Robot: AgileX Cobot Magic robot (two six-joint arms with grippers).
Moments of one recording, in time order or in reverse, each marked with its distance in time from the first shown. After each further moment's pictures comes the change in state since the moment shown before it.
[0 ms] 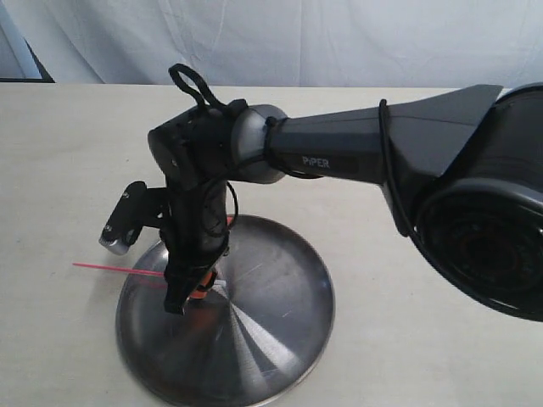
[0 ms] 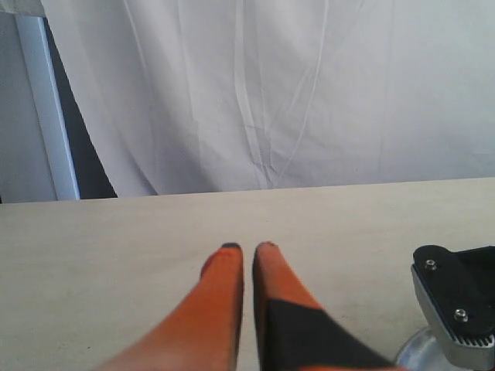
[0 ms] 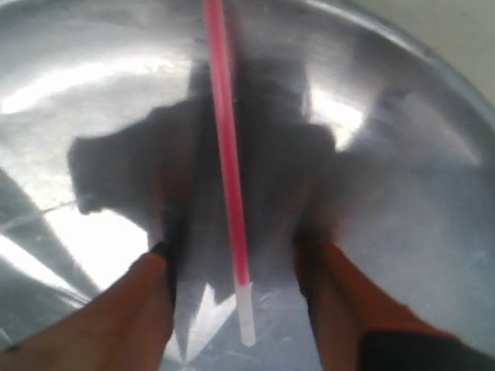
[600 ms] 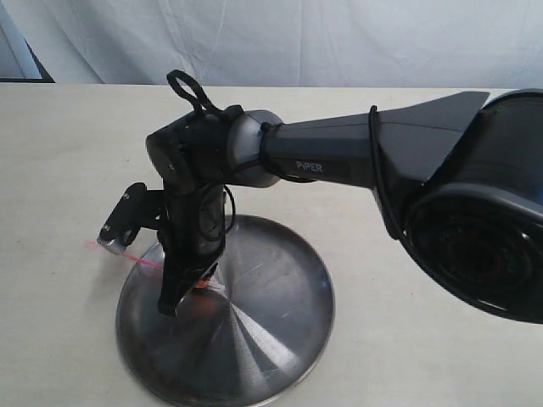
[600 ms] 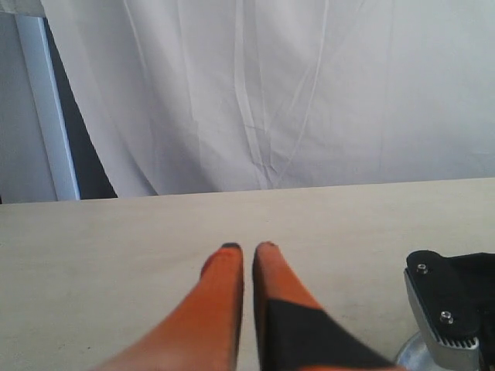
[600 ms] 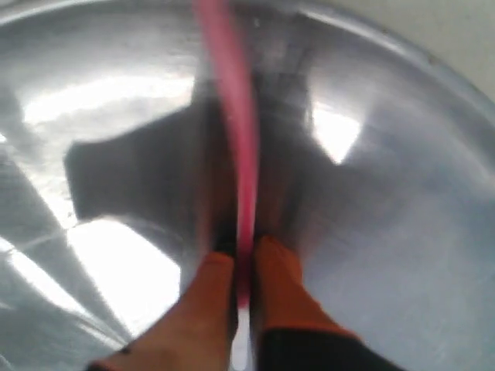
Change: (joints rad) left arm 0.000 0.000 0.000 0.000 0.000 0.000; right arm 0.004 0.035 -0.014 -0.007 0.002 0.045
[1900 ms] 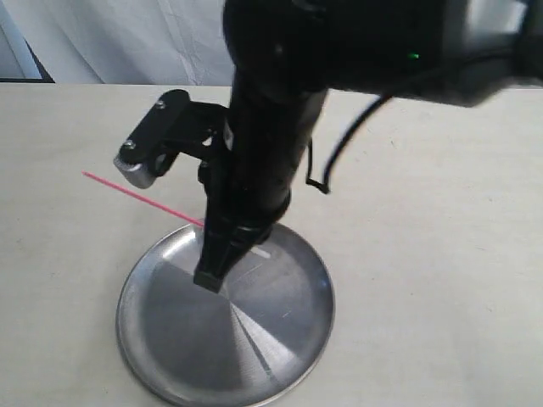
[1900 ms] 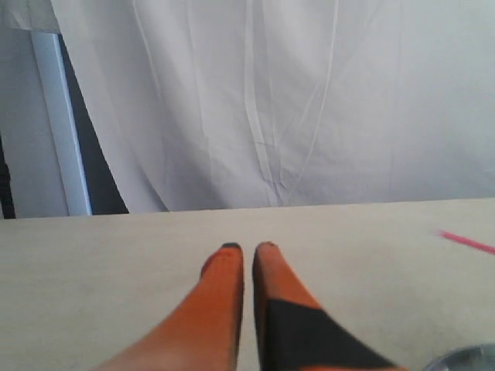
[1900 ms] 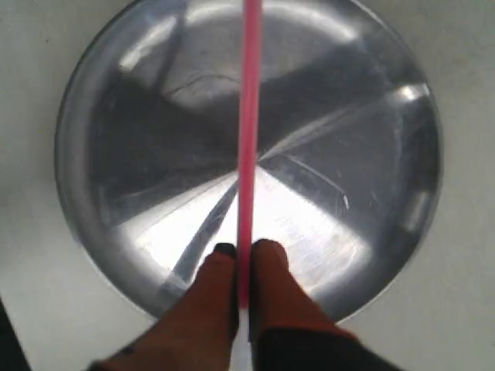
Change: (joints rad) left arm 0.000 -0.001 0.000 -0.010 -0.058 0.000; right arm 0.000 -0.560 0.307 0.013 0.073 0.106
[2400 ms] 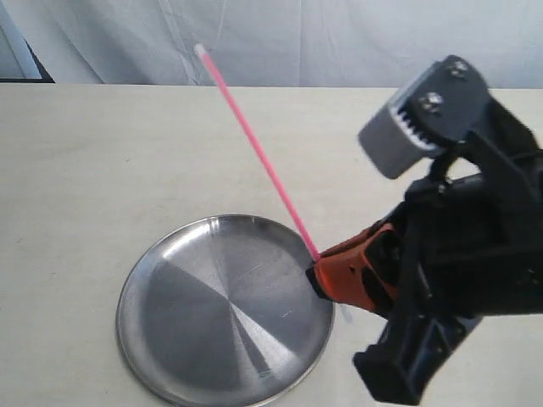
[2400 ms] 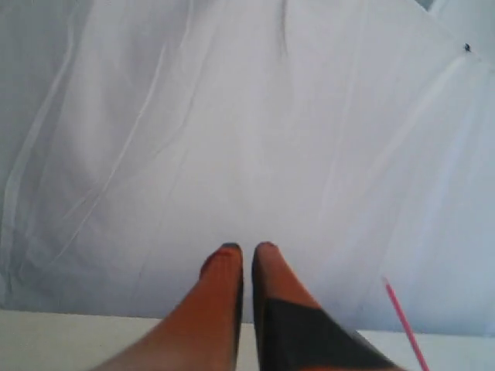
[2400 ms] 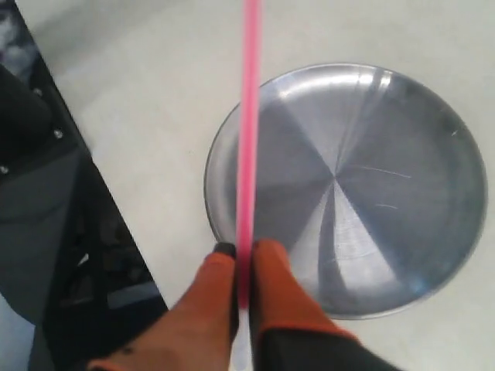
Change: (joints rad) left arm 0.000 0.083 -0.344 -0.830 0.313 0.307; right arm 0.000 -0.782 0.645 0.252 -0.377 0.213
